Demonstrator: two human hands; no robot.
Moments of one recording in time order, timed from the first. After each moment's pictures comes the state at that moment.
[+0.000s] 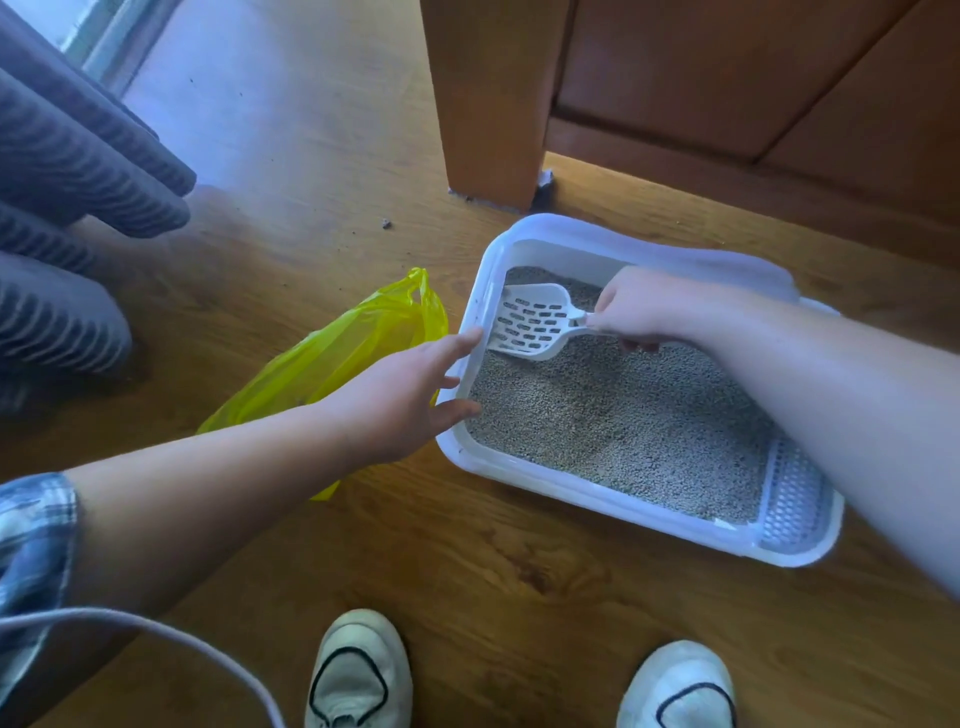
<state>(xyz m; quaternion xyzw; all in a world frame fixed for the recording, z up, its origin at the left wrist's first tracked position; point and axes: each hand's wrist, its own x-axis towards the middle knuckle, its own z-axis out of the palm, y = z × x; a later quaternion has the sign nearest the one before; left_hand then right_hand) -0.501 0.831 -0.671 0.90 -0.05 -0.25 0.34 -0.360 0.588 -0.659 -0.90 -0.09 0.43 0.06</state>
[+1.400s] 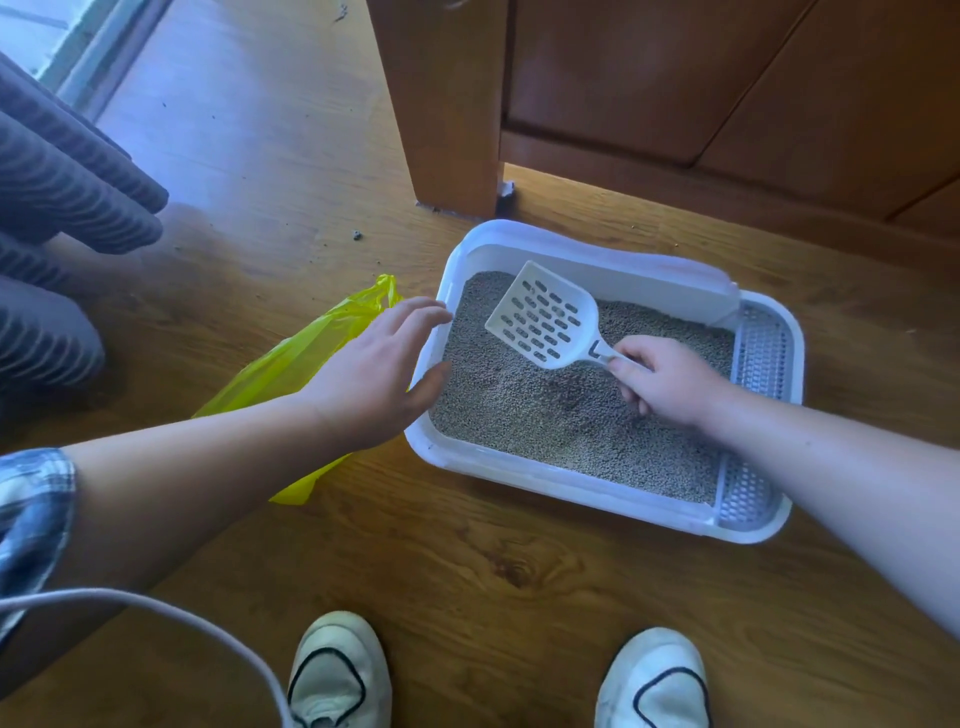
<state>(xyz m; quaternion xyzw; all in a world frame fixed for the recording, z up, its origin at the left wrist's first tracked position) -0.497 0.817 -0.663 0.96 -0.12 -0.08 0.24 -0.439 0.496 -0.686 -0.89 -0.05 0.31 0.32</state>
